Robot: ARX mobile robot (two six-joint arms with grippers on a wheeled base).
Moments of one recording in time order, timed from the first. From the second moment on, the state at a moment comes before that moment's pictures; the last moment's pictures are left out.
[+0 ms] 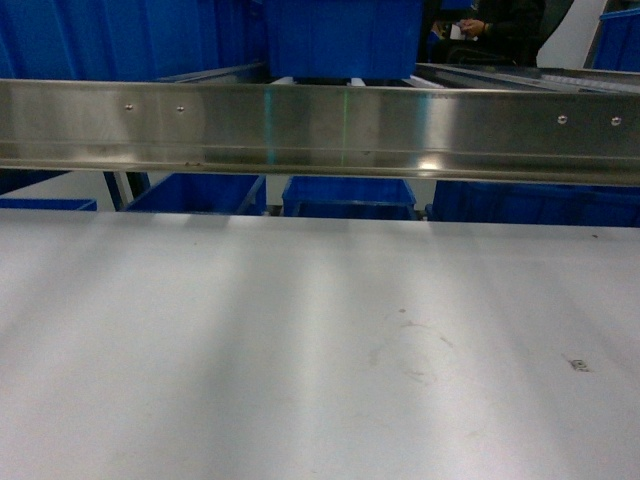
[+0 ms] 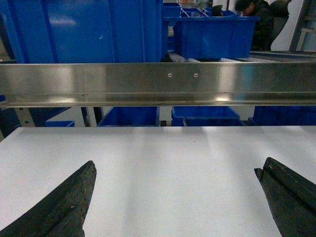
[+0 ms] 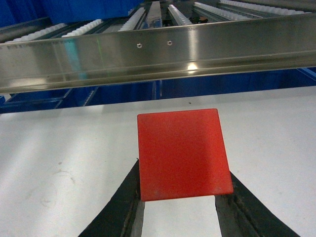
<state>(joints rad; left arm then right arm) 0.00 0.01 0.01 0.00 0.00 0.00 -0.15 0.63 0.25 0.17 -0.11 0.08</state>
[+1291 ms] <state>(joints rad) 0.00 0.01 0.01 0.00 0.00 0.00 -0.15 0.63 0.25 0.17 -0.11 0.08</state>
